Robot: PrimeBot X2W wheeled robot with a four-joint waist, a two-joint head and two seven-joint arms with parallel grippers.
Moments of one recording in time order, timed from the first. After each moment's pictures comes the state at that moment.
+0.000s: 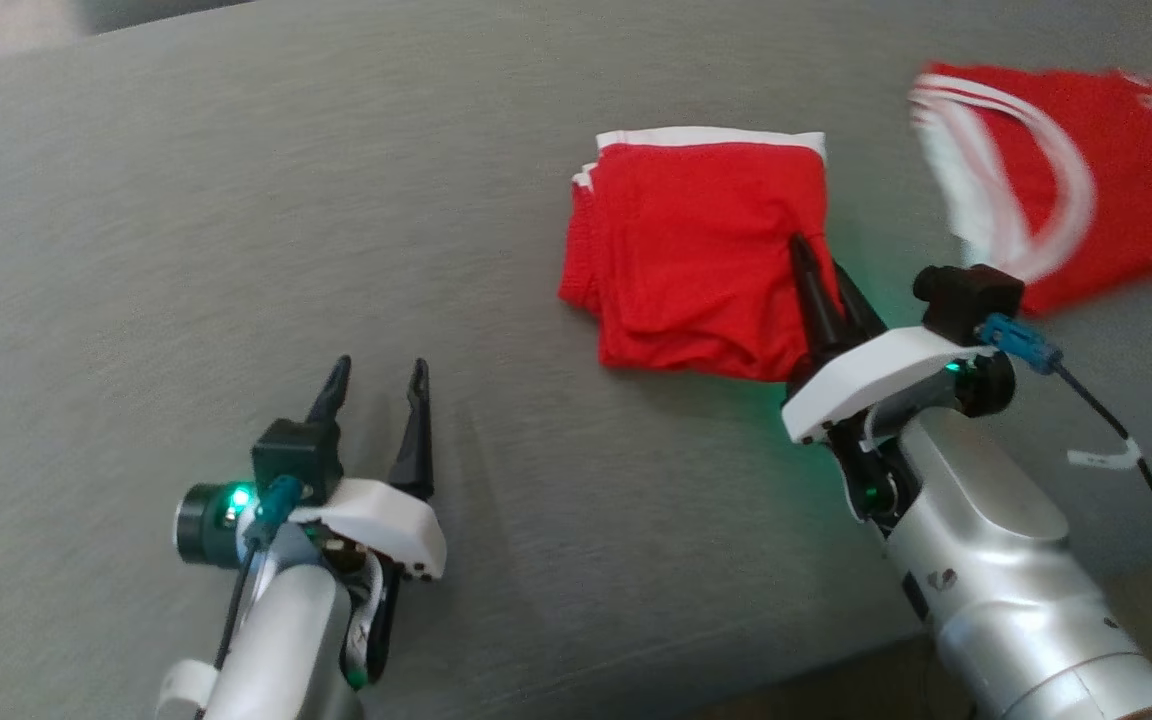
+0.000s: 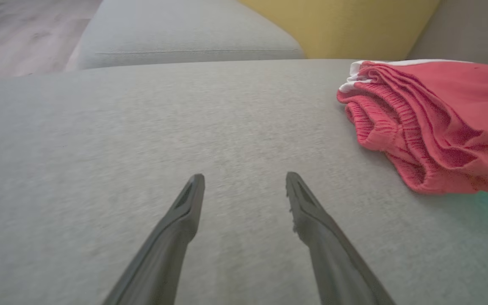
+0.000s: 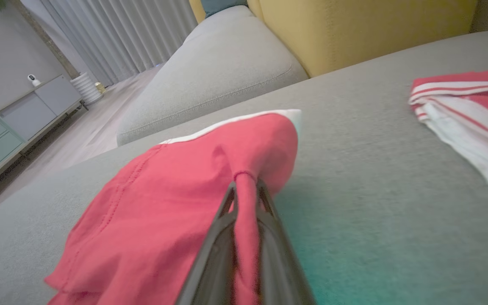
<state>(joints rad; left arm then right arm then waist) -0.24 0.04 -0.32 0.44 -0.17 0.11 -0.26 -0.62 -0.06 0.40 0.86 0.56 0.13 -0.26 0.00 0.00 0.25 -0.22</state>
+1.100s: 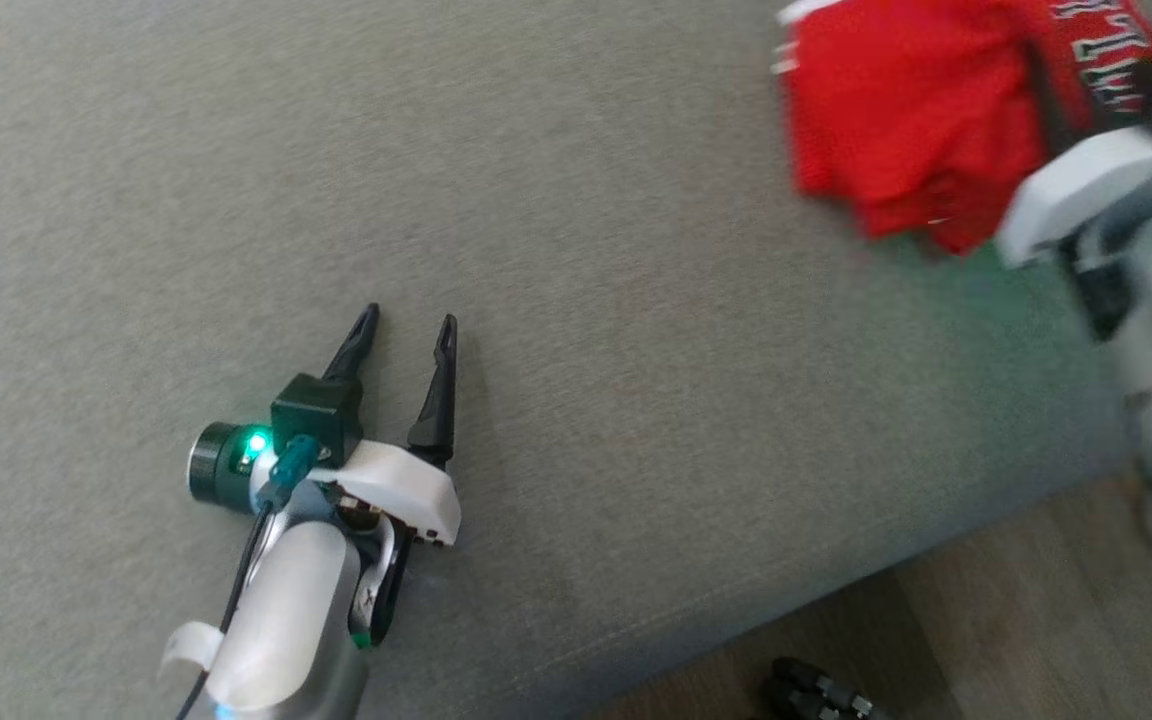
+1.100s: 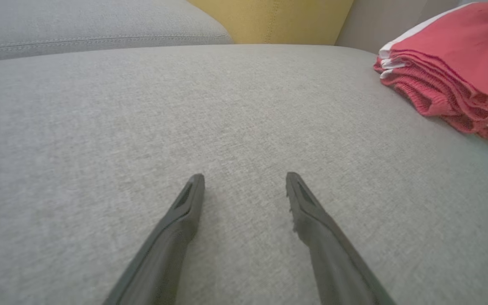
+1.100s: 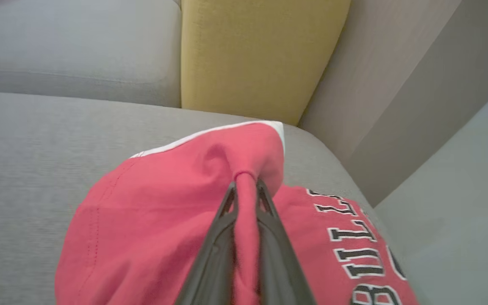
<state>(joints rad) -0.32 0.04 -0.34 0.44 -0.13 0.06 -0.26 -0.95 -0.28 0.34 1.08 0.22 0.13 -0.25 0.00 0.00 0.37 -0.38</state>
